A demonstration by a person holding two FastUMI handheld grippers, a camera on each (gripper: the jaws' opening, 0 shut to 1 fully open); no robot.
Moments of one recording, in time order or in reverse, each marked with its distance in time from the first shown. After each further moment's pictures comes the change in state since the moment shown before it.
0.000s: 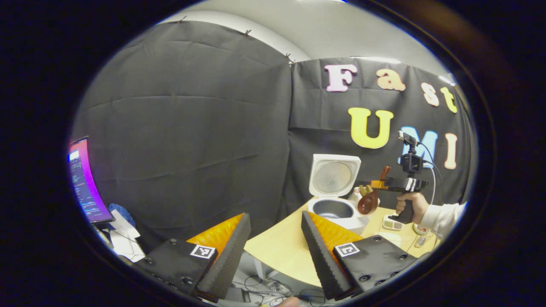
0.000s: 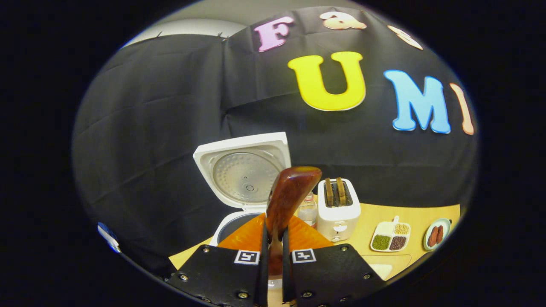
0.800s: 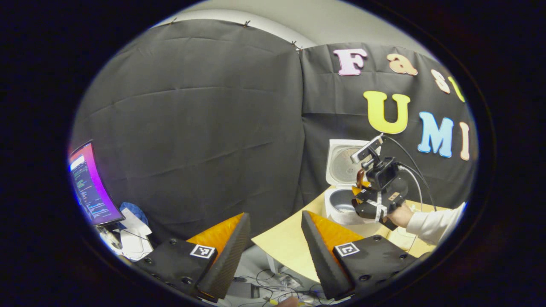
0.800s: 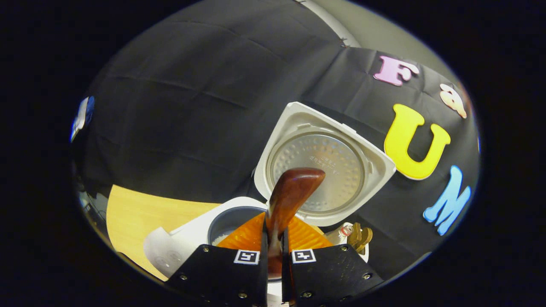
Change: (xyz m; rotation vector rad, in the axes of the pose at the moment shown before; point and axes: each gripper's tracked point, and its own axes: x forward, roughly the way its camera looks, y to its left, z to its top) left arm 0.007 0.024 -0.012 0.038 0.098 0.163; right arm 0.107 0.105 -0.076 -0.731 -0.077 0.095
